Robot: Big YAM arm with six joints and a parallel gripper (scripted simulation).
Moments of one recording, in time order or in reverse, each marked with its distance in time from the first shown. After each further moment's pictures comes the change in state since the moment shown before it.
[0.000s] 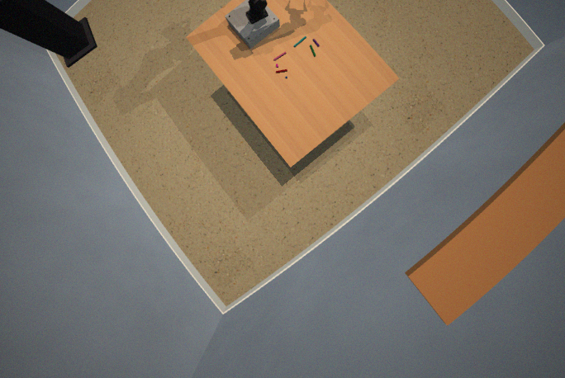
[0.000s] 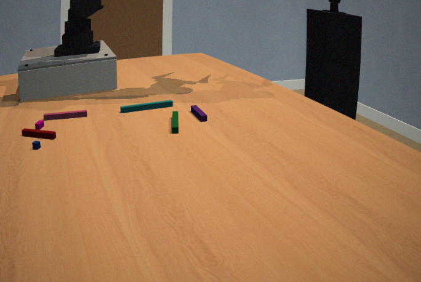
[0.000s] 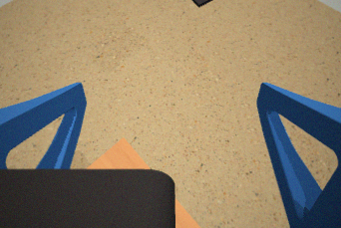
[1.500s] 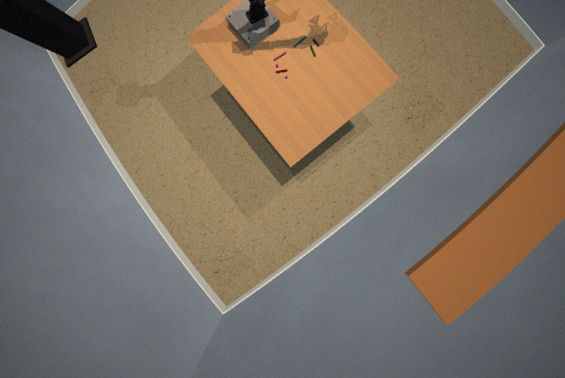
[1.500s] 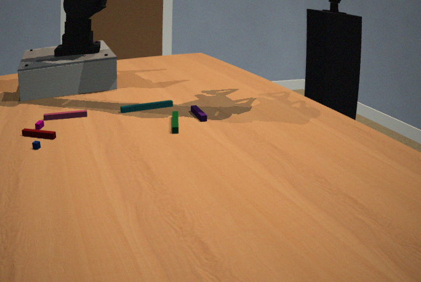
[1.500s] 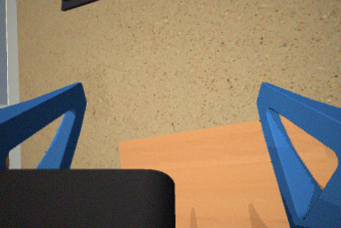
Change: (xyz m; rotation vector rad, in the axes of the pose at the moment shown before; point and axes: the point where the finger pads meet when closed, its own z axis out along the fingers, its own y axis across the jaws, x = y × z) arm 0.202 -0.159 -0.091 0.483 0.060 0.943
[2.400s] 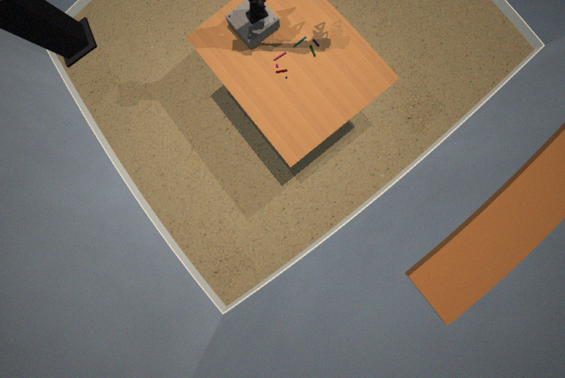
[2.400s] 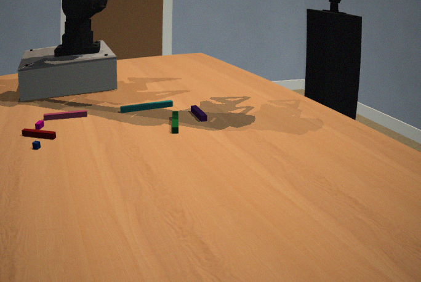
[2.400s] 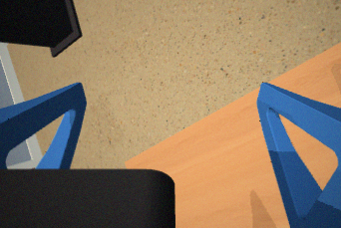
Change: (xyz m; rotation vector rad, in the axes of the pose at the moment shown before) arm 0.017 -0.079 -0.012 0.137 -0.035 0.297
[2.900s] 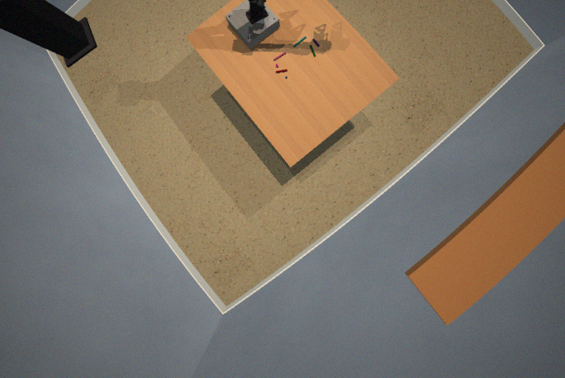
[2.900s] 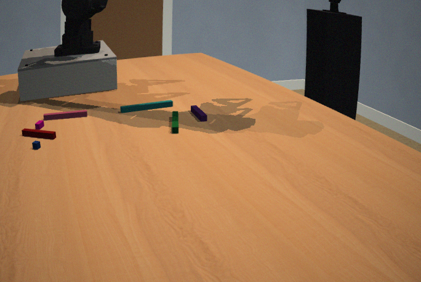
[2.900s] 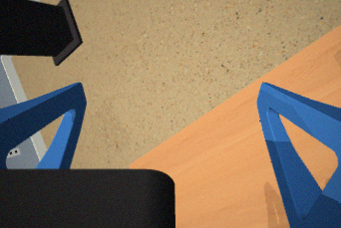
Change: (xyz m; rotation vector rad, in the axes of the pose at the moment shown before) arm 0.001 -0.019 0.000 0.021 -0.001 0.071
